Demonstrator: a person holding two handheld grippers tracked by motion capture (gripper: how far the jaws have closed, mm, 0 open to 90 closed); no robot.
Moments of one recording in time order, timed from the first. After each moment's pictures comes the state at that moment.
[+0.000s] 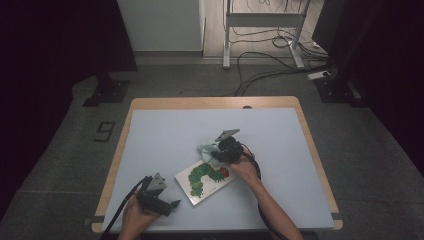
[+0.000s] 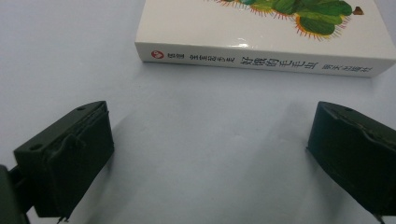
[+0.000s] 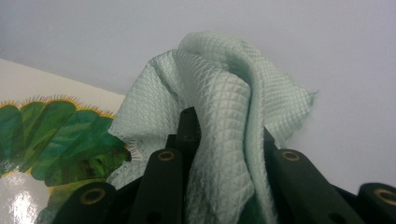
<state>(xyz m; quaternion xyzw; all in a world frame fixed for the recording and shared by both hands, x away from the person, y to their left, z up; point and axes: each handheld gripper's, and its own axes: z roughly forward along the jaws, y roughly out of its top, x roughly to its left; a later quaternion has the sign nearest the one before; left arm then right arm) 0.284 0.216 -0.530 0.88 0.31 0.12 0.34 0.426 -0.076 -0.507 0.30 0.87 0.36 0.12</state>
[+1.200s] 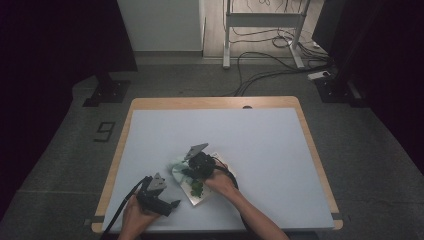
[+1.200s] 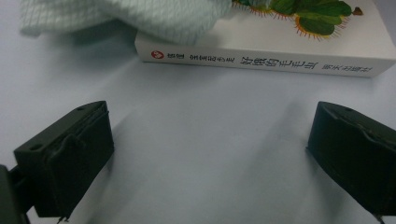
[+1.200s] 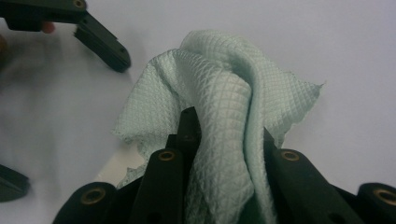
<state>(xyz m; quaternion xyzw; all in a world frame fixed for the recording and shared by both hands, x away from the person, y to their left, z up) 0.283 0.216 -0.530 0.88 0.31 0.12 0.34 0.376 0.012 -0.505 0.20 0.90 0.38 0.07</state>
